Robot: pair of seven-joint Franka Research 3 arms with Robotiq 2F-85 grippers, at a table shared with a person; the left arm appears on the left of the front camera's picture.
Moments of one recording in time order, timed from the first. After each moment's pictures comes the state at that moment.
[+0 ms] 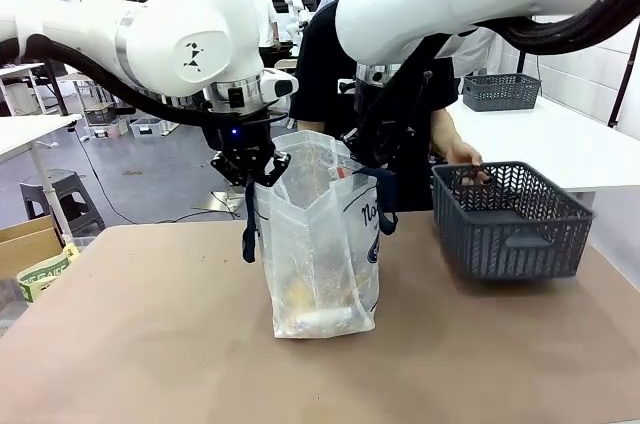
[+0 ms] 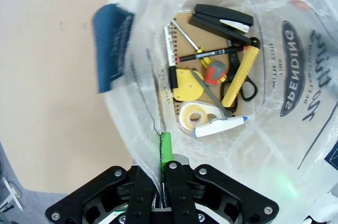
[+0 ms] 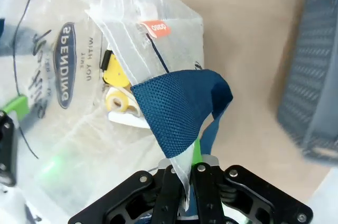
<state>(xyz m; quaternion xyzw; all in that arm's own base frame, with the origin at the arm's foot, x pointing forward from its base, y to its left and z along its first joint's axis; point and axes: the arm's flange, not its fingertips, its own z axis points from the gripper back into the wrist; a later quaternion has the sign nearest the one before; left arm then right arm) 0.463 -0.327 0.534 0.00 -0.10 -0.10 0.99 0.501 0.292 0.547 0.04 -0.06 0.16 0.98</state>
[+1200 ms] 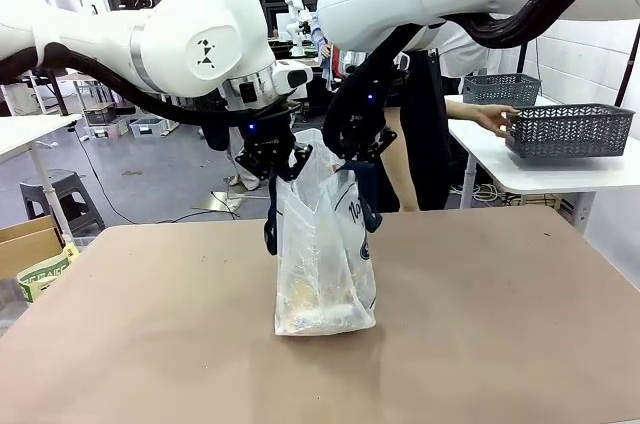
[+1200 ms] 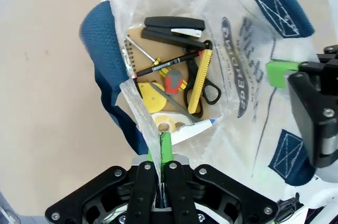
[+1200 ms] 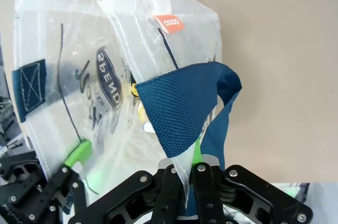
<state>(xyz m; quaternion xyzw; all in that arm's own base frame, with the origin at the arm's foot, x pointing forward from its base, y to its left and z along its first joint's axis) 0.469 -0.348 0.540 -0.06 -0.11 -0.14 0.98 0.525 0.320 0.548 0.07 -0.03 0.06 1.00</state>
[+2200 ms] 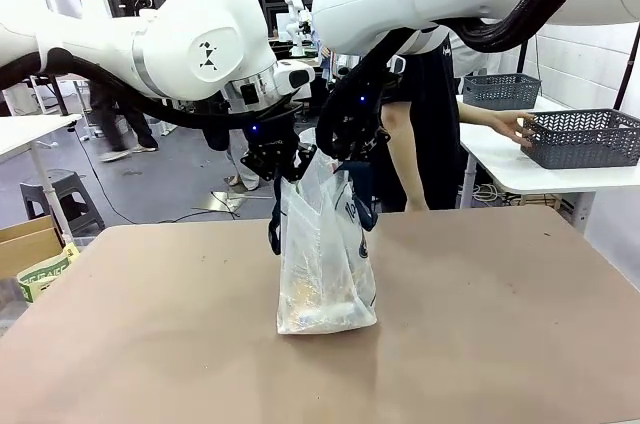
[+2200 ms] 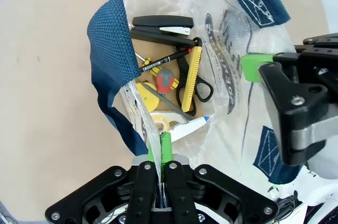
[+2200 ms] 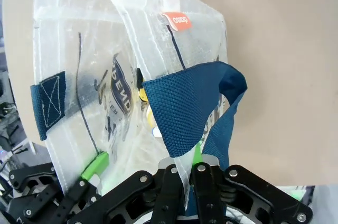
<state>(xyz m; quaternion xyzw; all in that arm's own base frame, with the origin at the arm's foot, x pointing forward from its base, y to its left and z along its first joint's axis) 0.469 -0.352 0.538 -0.08 -0.11 -0.15 0.98 0.531 0.328 0.544 0.08 -0.03 0.05 1.00</state>
